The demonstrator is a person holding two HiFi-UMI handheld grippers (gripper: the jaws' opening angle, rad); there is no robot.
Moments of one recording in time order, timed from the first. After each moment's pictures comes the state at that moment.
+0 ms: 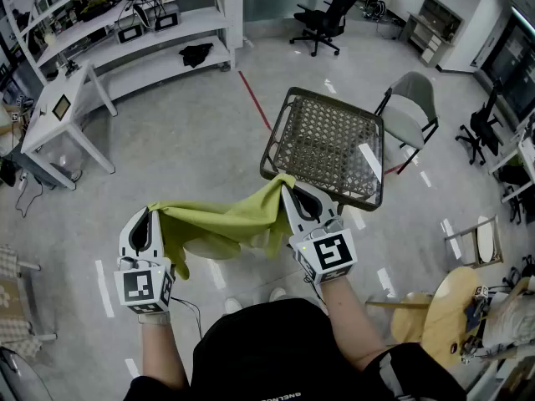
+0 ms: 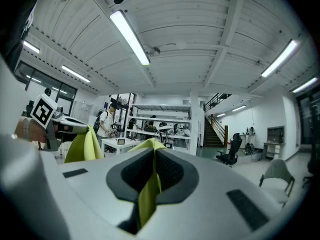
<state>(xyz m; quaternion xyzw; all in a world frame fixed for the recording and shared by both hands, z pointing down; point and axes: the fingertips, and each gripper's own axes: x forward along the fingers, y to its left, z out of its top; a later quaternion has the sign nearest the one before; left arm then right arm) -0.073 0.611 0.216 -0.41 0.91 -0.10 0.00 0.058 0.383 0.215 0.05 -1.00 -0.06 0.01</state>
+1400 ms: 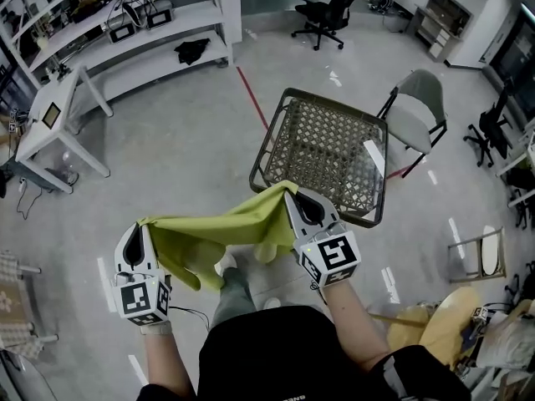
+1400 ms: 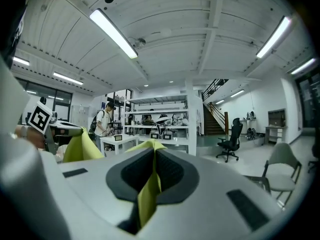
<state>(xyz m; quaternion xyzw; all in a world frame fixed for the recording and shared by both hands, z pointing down) -0.106 0.533 0.251 -0.35 0.93 -0.10 -0.03 0.030 0.260 0.260 0.04 -1.00 0.00 0.05</state>
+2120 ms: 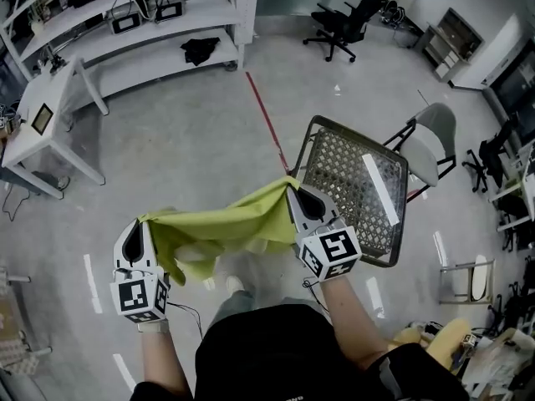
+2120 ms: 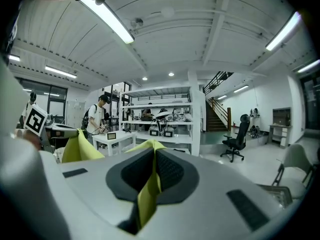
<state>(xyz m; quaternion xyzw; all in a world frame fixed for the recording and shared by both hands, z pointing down) -0.347 0.528 0.269 -0.36 0.93 -0.06 -0.06 -0.221 0.245 0.264 0.04 -1.00 0.00 0.09</state>
